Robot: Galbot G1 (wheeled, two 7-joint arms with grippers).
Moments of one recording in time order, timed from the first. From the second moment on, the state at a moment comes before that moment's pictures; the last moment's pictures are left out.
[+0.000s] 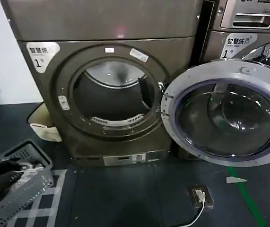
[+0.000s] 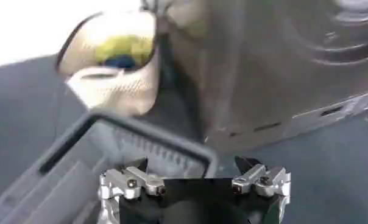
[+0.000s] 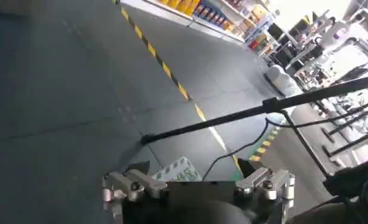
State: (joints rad) left arm 1.27 -0.35 -0.61 -1.54 -0.96 0.64 0.27; right arm -2.07 1.39 1.86 1.76 0.23 -0.33 -0.35
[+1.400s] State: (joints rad) left arm 1.29 -0.32 -0.57 -1.41 -0.91 0.74 0.35; right arm -2.06 1.42 1.88 1.69 0.35 -0.23 -0.31
